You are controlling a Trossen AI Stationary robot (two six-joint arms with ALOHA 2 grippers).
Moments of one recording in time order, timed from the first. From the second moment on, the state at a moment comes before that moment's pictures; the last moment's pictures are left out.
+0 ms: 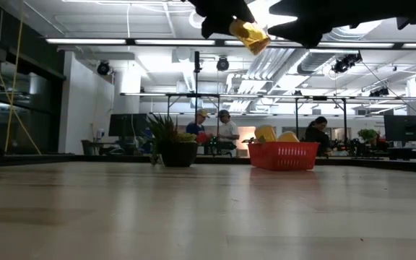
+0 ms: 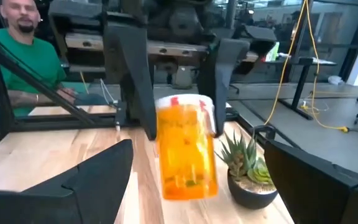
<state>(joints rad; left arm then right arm) 0.11 1.73 1.65 -0.55 0.06 0.00 0.04 0.98 0.51 0.44 0.25 -0.03</state>
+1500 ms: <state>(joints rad) 0.11 1.74 1.65 -0.40 0.06 -0.03 0.04 1.03 0.51 0.49 0.32 -0.05</state>
